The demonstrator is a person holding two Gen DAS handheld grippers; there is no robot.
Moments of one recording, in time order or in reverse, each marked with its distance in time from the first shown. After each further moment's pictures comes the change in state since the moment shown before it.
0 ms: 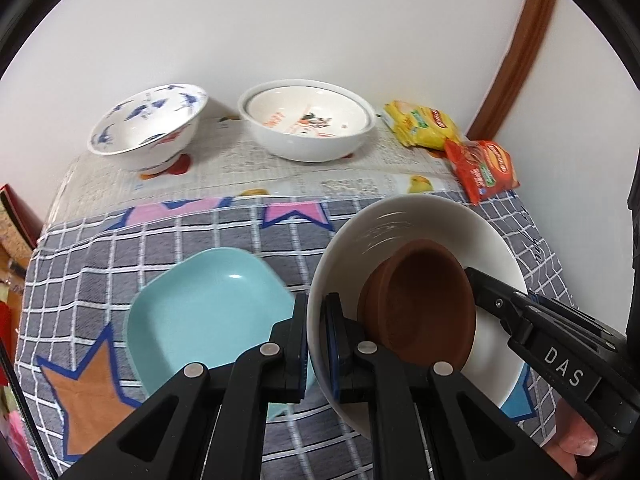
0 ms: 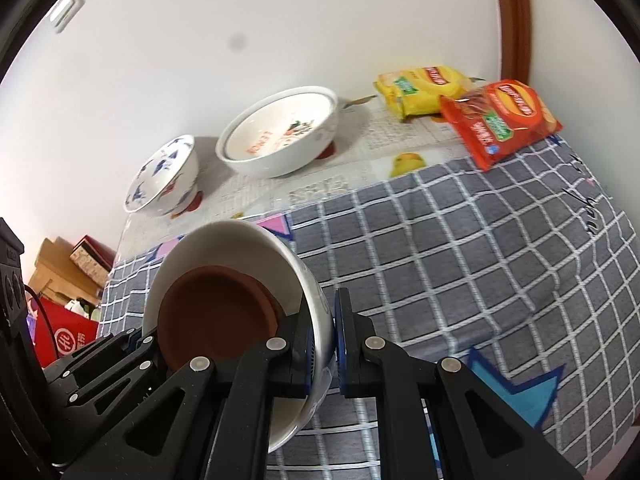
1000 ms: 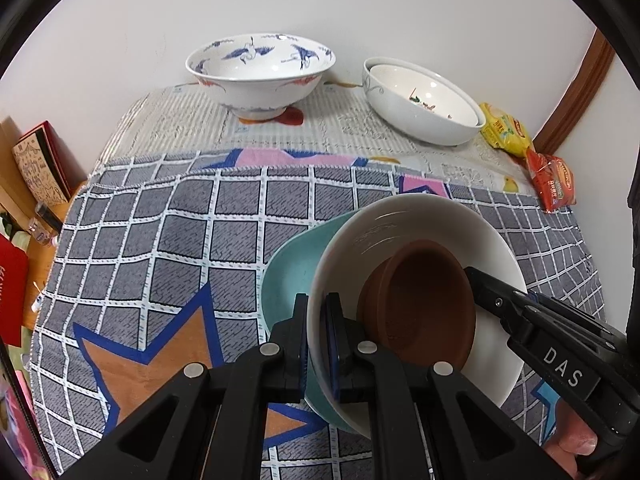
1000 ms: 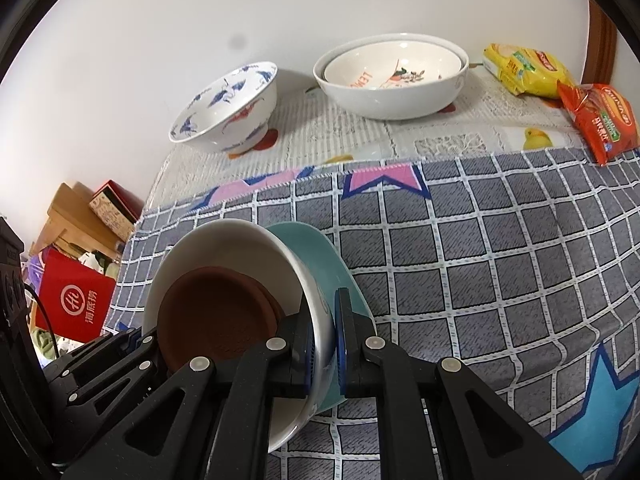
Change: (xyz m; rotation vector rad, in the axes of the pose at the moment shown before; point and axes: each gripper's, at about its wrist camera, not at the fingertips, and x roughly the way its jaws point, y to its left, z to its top) left arm 0.018 0.112 -0.025 -0.132 0.059 0.090; right arm 0.073 0.095 -0.023 -0.115 0.120 0.076
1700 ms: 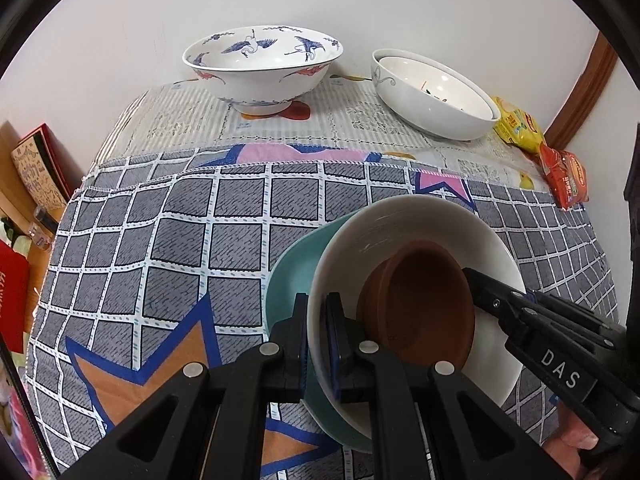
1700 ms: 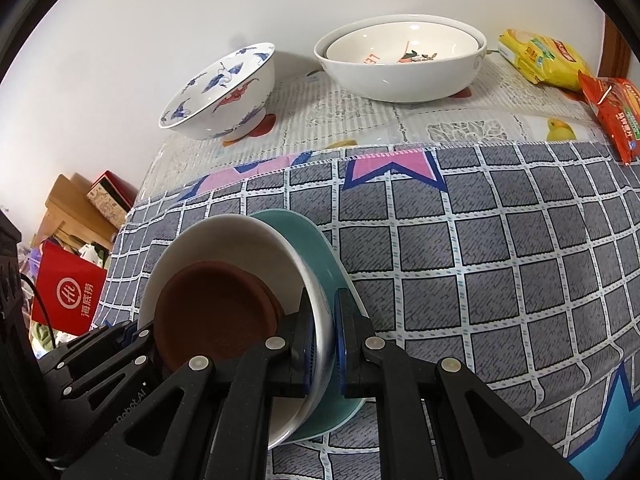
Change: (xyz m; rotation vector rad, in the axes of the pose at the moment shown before) left arm 0.018 0.002 0.004 0.017 -0.001 0.030; right arm 0.028 -0.005 0.004 -0.030 0.029 0.031
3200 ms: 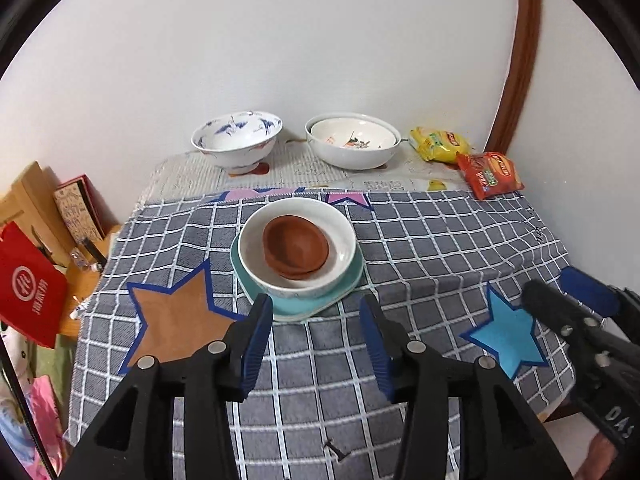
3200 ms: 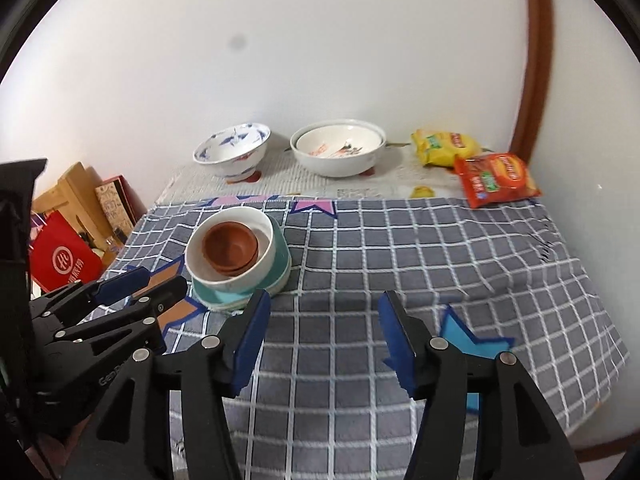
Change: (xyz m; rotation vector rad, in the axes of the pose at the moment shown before) left arm -0.164 -0.081 -0.093 0.084 -0.224 0.042; right arm -0.225 -0.021 -0.116 -0.116 -0.296 -0.185
